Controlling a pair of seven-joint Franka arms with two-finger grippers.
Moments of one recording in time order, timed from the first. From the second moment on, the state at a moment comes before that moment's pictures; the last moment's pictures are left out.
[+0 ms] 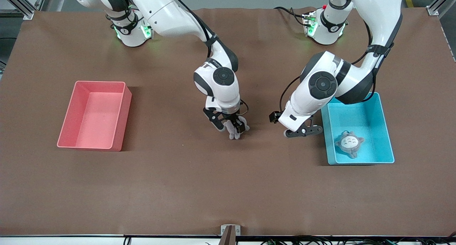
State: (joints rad) left arm -0.03 0.43 -0.52 -1.73 0.15 2.08 -0.71; right arm 0.84 0.81 -0.08 -1.42 -0.01 2.37 1.68
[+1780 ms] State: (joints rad) left arm -0.39 0.83 -0.43 -1.48 0.23 2.30 -1.11; right arm -0.01 0.34 -0.09 -1.45 -0.01 1.63 0.00
